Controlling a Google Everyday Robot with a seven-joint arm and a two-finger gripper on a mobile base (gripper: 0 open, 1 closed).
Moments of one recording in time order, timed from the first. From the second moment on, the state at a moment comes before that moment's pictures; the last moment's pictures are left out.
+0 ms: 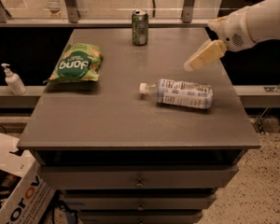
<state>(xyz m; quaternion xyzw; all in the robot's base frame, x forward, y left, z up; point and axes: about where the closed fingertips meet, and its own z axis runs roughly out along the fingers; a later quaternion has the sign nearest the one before) 0.648 -0.179 0.928 -0.48 0.75 0.13 0.43</state>
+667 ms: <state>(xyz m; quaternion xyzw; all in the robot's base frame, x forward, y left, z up) 0.702 -0.126 0.895 -0.44 0.74 0.18 0.47</state>
